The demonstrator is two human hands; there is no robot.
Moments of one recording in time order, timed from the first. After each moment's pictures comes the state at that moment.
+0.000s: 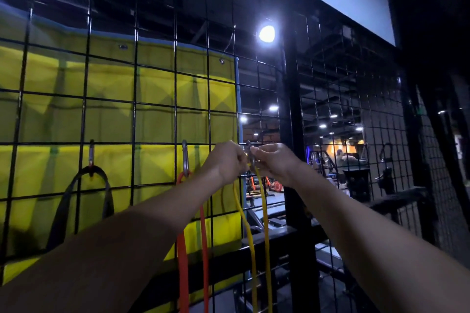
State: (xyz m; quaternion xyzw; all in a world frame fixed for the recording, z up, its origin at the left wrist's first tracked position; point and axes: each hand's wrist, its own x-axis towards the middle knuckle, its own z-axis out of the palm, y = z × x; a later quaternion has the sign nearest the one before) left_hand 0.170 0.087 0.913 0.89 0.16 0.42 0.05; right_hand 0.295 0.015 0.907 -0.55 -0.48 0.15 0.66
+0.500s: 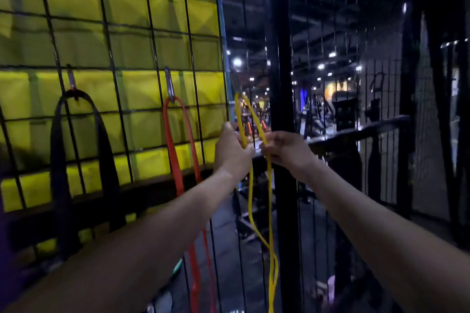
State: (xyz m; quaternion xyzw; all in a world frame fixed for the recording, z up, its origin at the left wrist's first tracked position) left_hand 0.170 0.023 0.791 0.80 0.21 0.47 0.31; right_hand 0.297 -0.037 0.773 -0.58 -0.44 0.14 0.67
